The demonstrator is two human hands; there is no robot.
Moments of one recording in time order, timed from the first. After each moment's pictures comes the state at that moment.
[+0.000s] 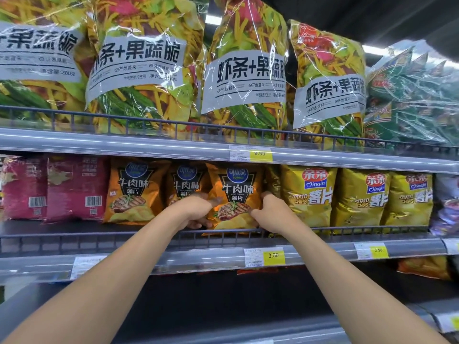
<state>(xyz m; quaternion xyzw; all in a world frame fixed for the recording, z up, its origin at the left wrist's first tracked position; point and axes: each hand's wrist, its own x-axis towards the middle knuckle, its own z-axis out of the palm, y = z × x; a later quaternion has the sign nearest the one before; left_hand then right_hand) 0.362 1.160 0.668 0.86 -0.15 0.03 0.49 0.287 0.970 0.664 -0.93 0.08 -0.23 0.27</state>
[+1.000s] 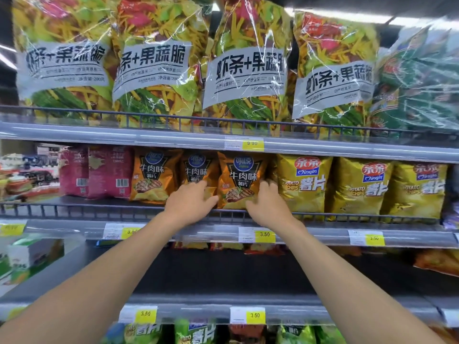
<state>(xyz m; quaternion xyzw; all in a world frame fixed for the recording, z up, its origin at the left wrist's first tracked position) 0.295 1.173 0.643 0.94 -0.14 0.25 0.16 0.256 0.961 0.642 -0.94 -0.01 -0.26 0.23</state>
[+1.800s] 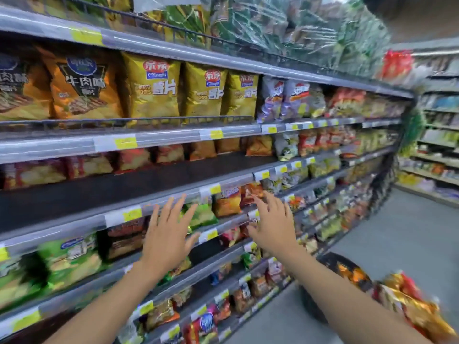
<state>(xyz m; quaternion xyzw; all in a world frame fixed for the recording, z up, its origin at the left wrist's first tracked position) 0.122 1.005 0.372 0.85 -0.44 0.27 0.09 -0.053 0.774 0.402 -0.94 0.26 -0.22 -0.02</state>
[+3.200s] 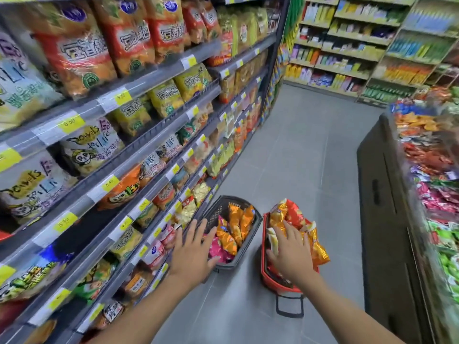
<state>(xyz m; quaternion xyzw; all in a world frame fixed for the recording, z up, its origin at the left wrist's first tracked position) -0.075 0.252 0.137 0.74 -0.67 -0.07 -0.04 -0.341 0.160 0.153 -0.80 0.60 0.02 0.08</state>
